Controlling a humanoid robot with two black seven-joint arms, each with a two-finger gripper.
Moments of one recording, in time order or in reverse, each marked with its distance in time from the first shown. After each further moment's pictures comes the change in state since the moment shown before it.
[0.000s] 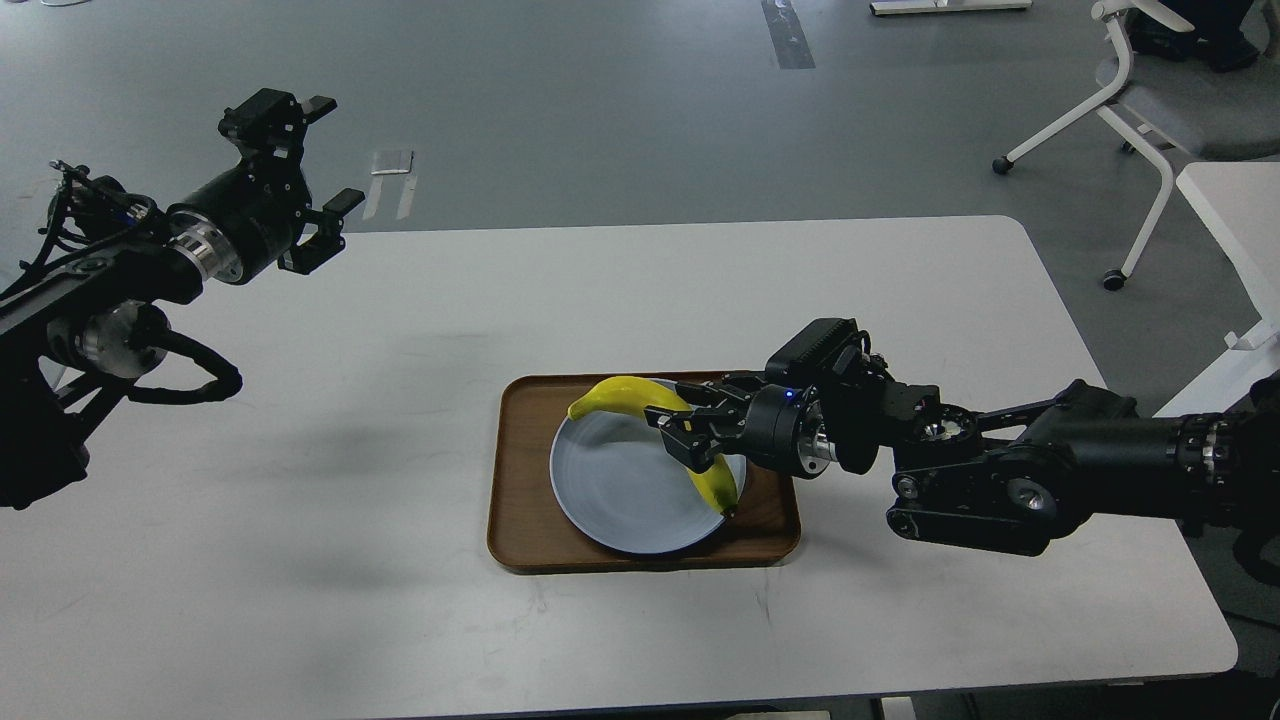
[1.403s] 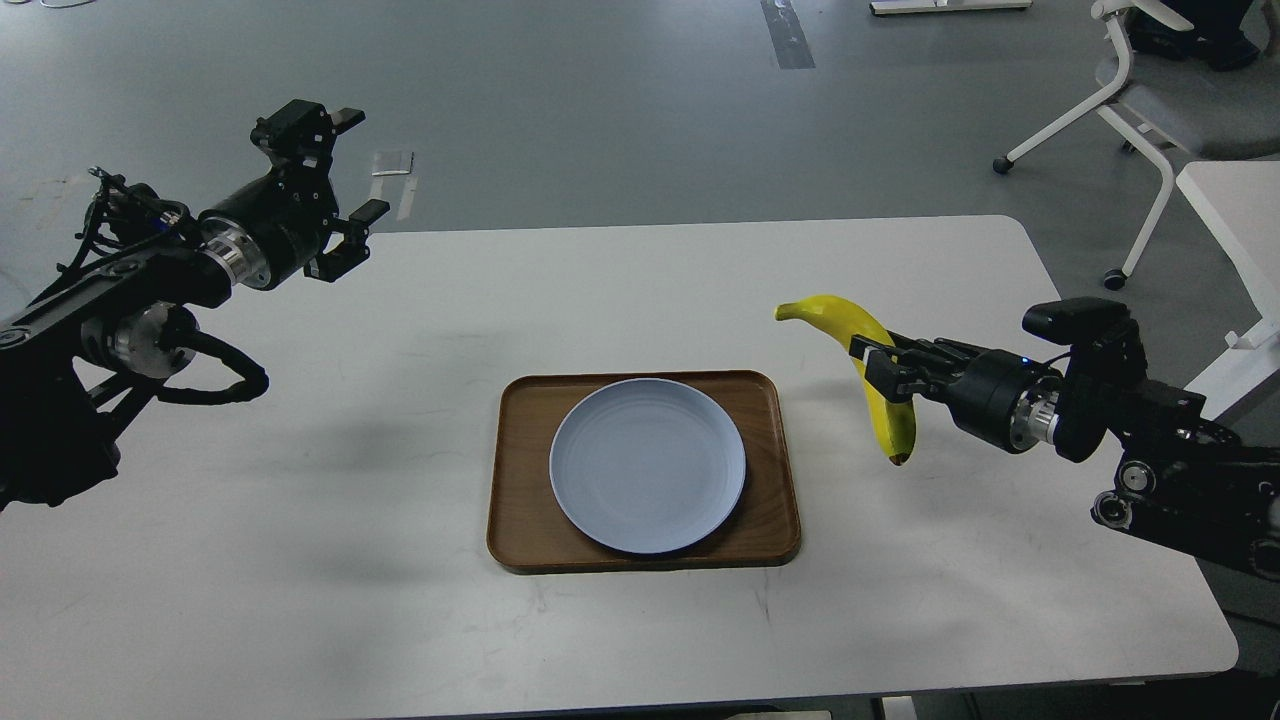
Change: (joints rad) left arm -0.004 -0.057 0.000 0.034 0.000 -0.001 0.024; right arm -0.185 -0.489 0.331 0.230 0.018 0.050 0.020
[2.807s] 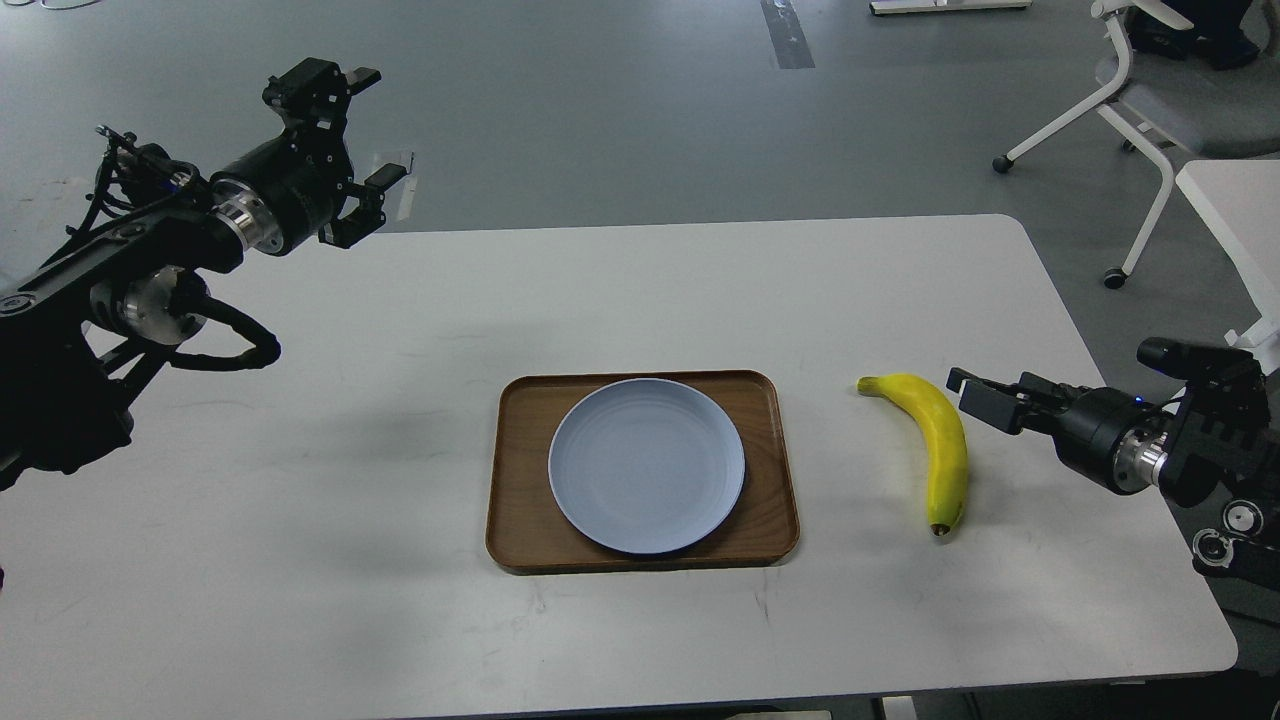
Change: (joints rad) left arm -0.052 -0.024 -0.002 0.009 -0.002 -0.009 0.018; right arm -0.155 -0.162 0.003 -0.042 0.012 -0.009 -0.024
